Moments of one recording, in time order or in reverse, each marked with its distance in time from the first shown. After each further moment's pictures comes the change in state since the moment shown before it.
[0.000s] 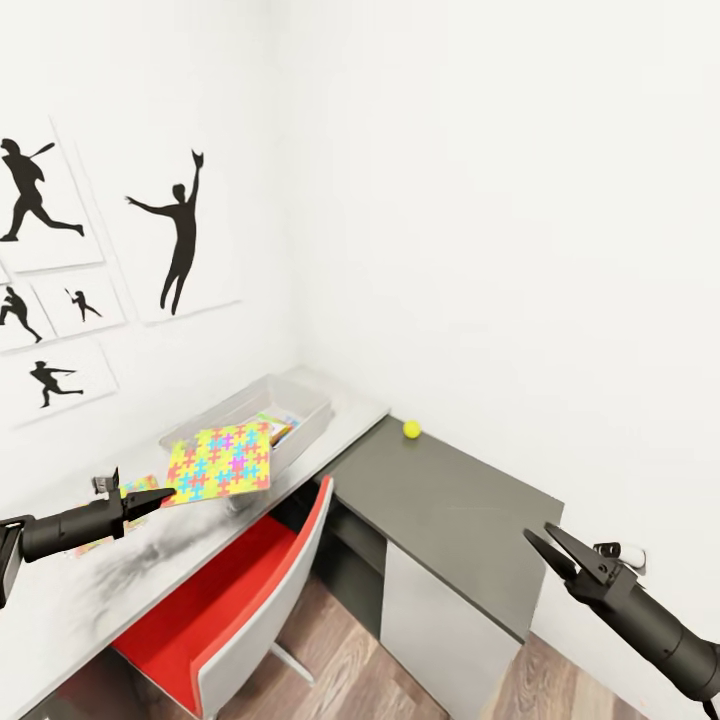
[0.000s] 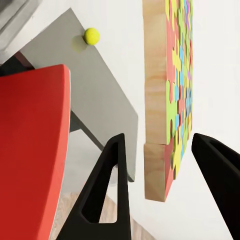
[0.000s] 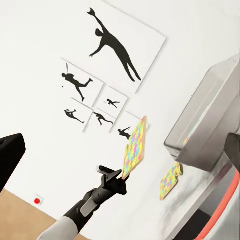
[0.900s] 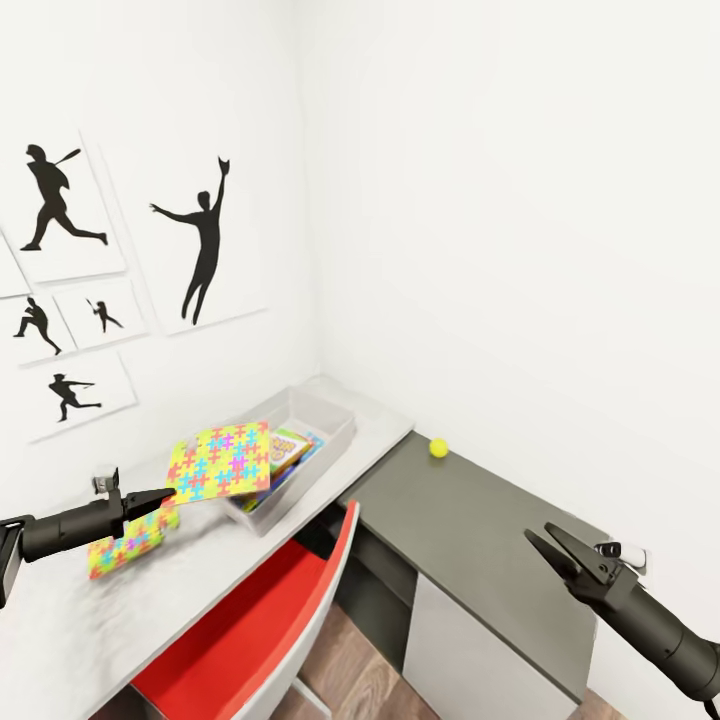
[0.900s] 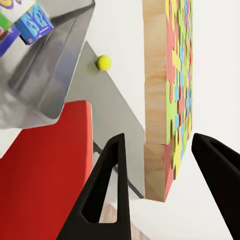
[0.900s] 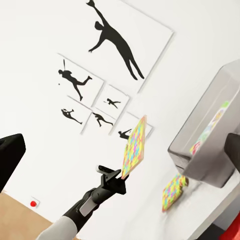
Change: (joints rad) left arm 0.000 0.000 0.000 0.000 0.000 -0.007 0.000; right arm 0.000 -0.004 0.000 0.000 0.000 0.000 0.000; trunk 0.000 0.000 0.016
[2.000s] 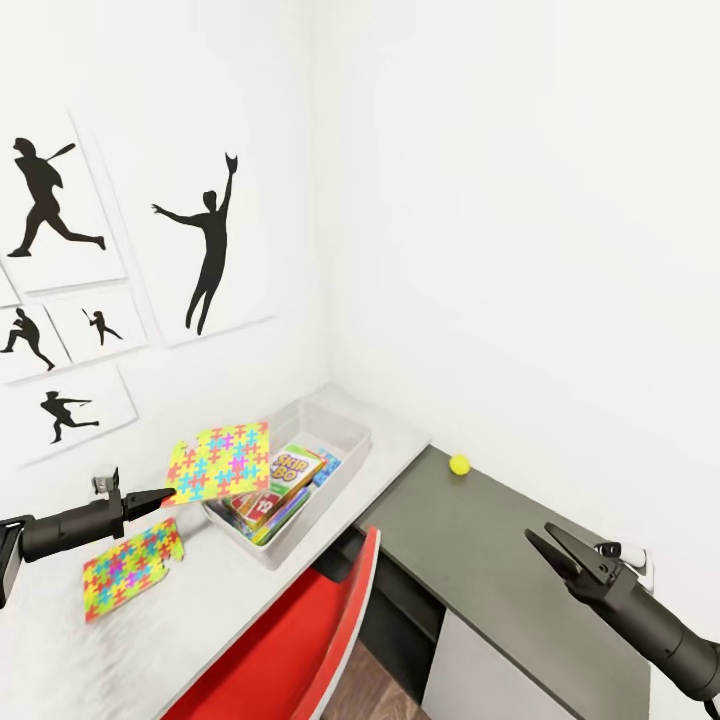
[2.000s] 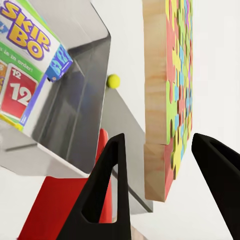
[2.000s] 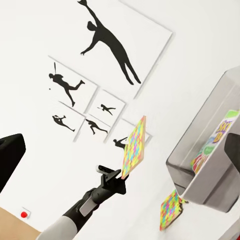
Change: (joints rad) left arm 0.000 0.000 0.000 0.000 0.000 -0.001 0.000; right arm 0.000 0.000 0.000 0.000 0.000 0.000 0.000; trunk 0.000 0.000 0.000
